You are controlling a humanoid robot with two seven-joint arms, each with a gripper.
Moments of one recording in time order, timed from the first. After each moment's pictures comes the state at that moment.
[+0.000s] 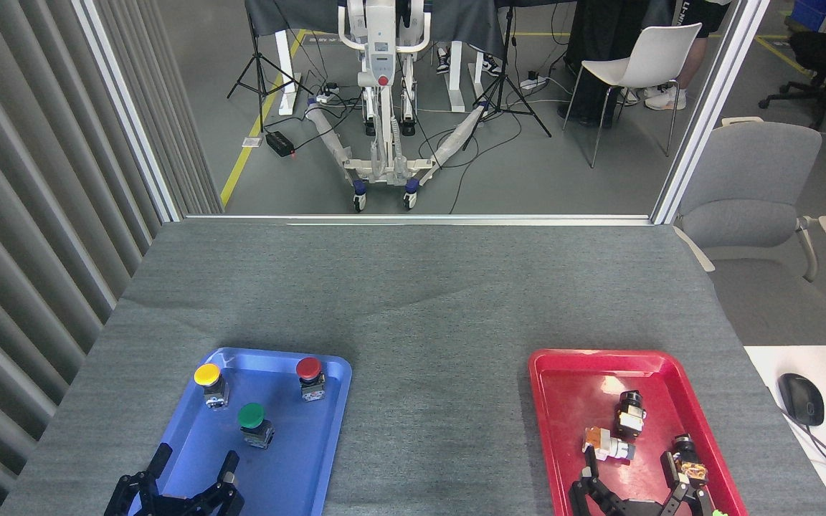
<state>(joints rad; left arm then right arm) 0.24 0.09 0.15 -1.63 -1.35 -0.33 0.21 0.31 0.13 -0.10 -1.73 1.59 -0.05 -0.18</state>
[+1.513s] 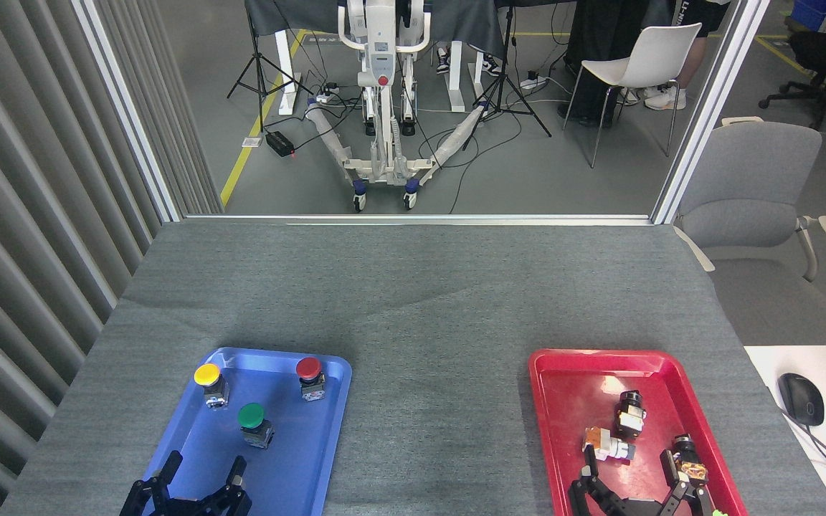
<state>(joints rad) 0.18 0.09 0.14 -1.48 -1.37 -0.33 0.23 0.31 0.13 -0.10 -1.73 1.60 -0.05 -0.18</state>
